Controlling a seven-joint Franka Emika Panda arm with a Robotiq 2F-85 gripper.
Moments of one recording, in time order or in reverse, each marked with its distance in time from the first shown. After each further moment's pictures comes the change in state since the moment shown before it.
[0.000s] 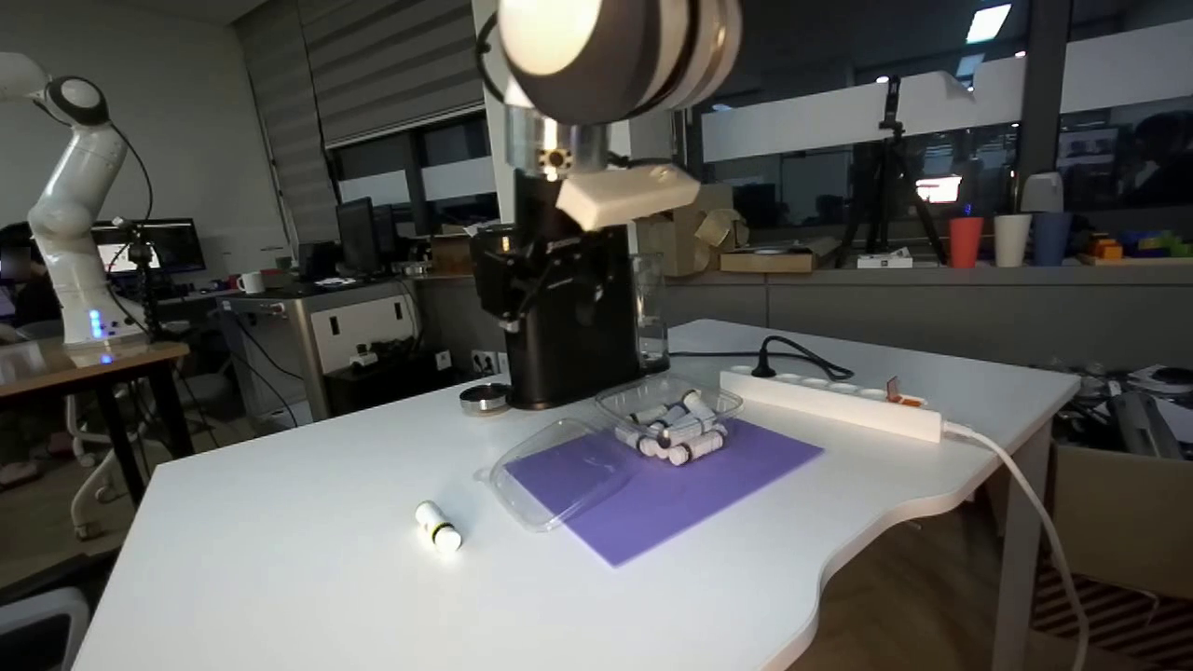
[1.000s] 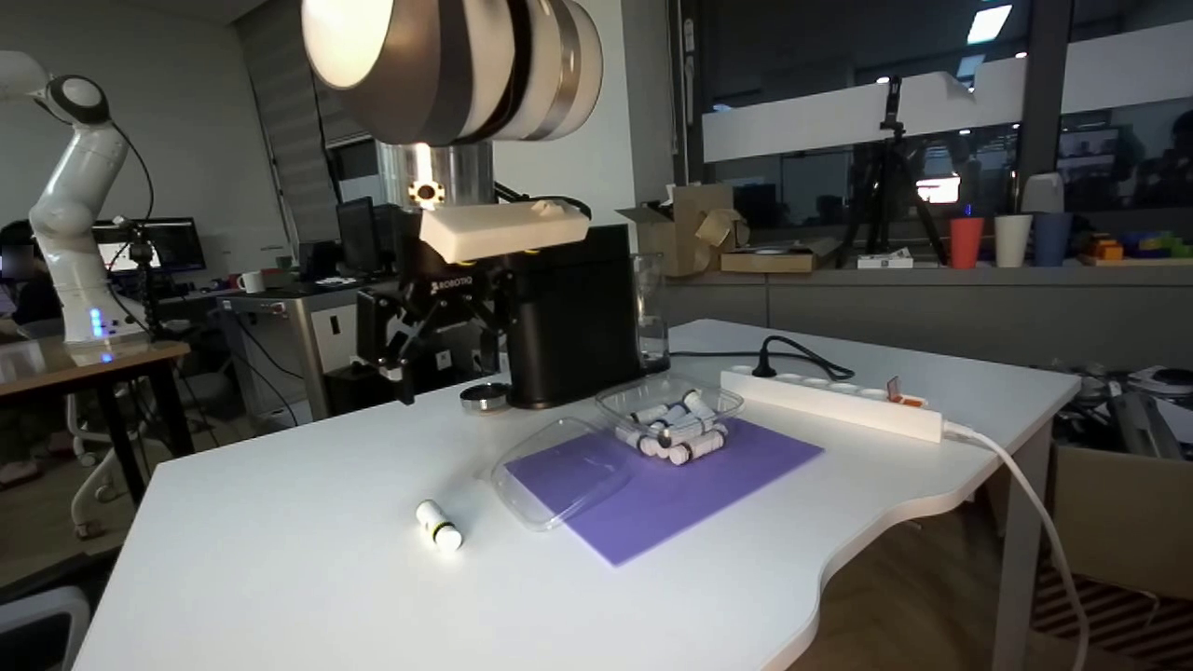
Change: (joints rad) arm 0.201 0.144 -0.030 0.193 0.143 -0.135 -0.030
